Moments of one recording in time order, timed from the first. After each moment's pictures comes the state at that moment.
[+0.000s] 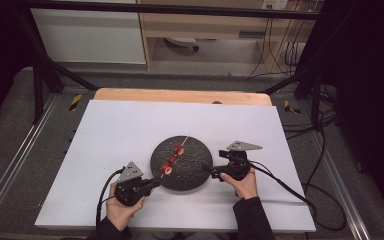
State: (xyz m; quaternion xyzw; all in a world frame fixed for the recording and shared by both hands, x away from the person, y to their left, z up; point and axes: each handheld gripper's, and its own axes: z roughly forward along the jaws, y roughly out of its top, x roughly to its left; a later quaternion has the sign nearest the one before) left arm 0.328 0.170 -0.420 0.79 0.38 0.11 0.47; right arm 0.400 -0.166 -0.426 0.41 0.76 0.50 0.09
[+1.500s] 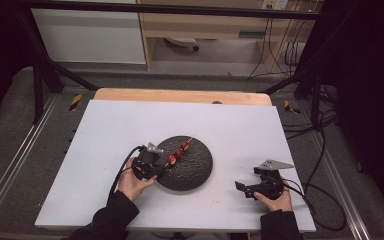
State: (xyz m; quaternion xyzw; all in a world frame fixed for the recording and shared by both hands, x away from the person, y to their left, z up) left arm 0.401 0.132 -0.419 0.86 0.41 0.09 0.30; right arm 0.361 -0.259 -0.457 0.44 0.78 0.42 0.12
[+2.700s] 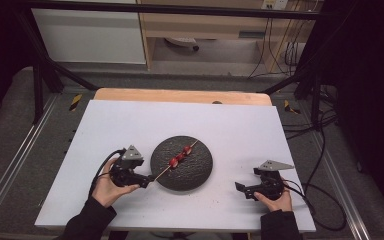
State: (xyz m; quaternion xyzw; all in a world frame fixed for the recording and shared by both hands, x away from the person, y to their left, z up) left arm 0.378 0.195 -0.411 0.86 0.35 0.12 0.36; right arm 0.360 -0.259 -0.458 0.43 0.79 0.42 0.12
